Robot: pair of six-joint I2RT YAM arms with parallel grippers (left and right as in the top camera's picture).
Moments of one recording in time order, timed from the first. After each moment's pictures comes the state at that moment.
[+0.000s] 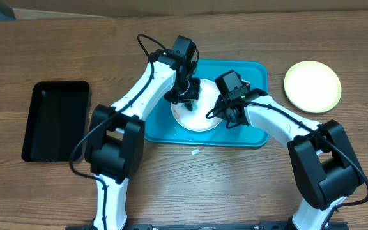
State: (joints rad) left arm -0.41 2.17 1.73 -0.95 0.20 -0.31; right arm 0.47 1.90 1.17 -0.49 0.07 0.79
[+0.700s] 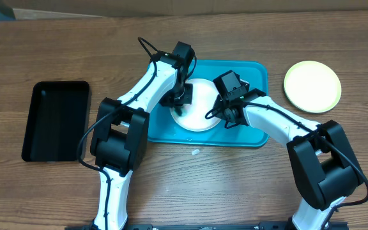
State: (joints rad) left arm -0.40 2.25 1.75 -1.05 0.01 -0.34; right arm 0.48 1.90 1.17 -0.48 0.07 0.80
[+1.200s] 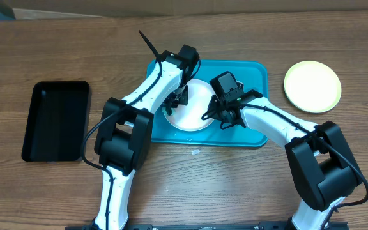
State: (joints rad) left arm -0.42 2.27 1.80 -1.13 -0.24 -0.44; right arm 0.50 1.90 1.17 -0.46 0.02 0.80
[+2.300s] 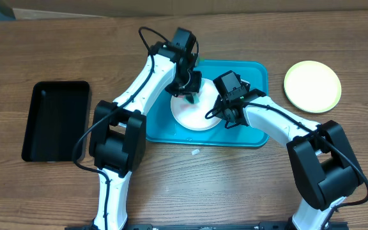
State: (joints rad) left arm -0.40 2.23 1.82 -0.97 0.24 -0.24; right arm 0.48 1.90 1.17 -0.49 0.09 0.81
